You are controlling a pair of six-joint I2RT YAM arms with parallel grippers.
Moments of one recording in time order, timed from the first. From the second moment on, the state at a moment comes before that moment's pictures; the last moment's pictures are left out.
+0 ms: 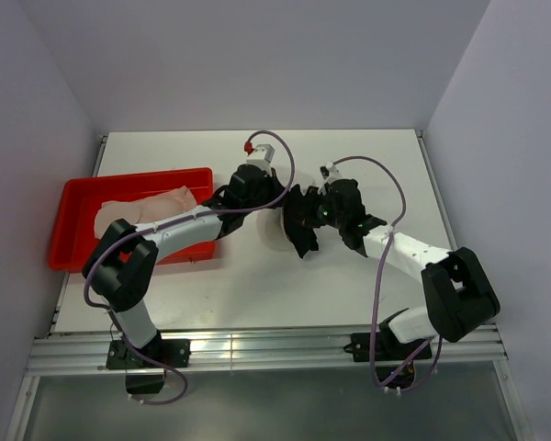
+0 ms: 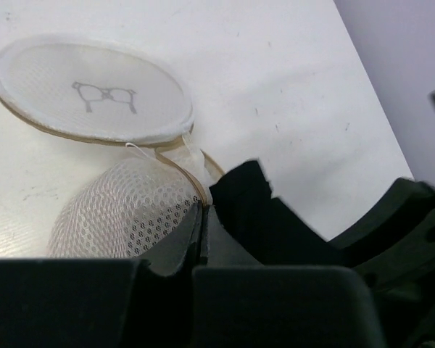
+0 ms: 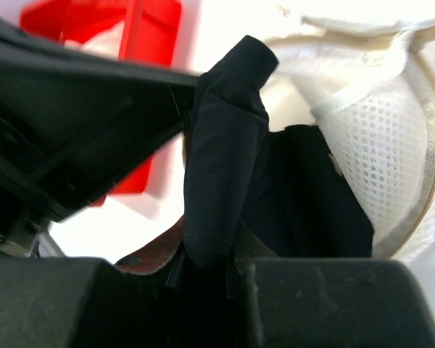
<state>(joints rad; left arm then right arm) -0.72 1.74 1.15 0.23 -0.05 -0.55 0.46 1.40 0.74 0.22 -0.26 0.64</state>
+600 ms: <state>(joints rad) -0.72 1.62 1.01 0.33 0.14 -0.55 0.46 1.48 0.73 0.20 -0.21 0.75</state>
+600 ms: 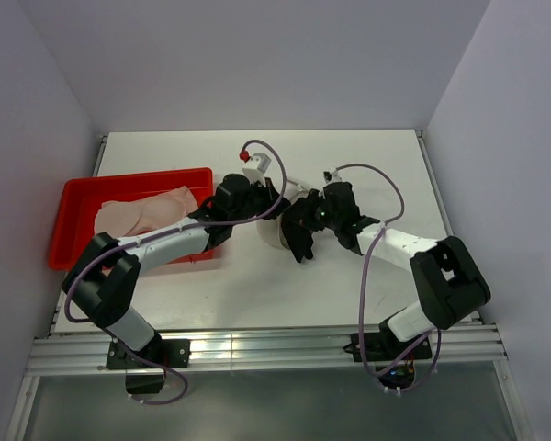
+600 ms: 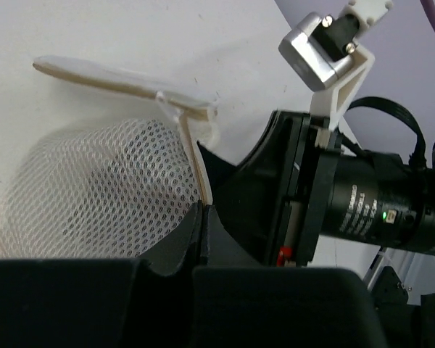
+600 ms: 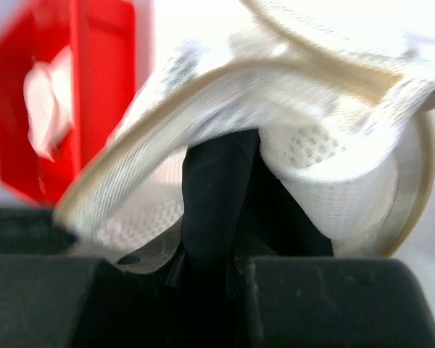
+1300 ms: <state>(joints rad) -0.72 1.58 0.94 0.33 0.26 -0.68 0.50 1.51 0.70 0.32 0.30 1.33</state>
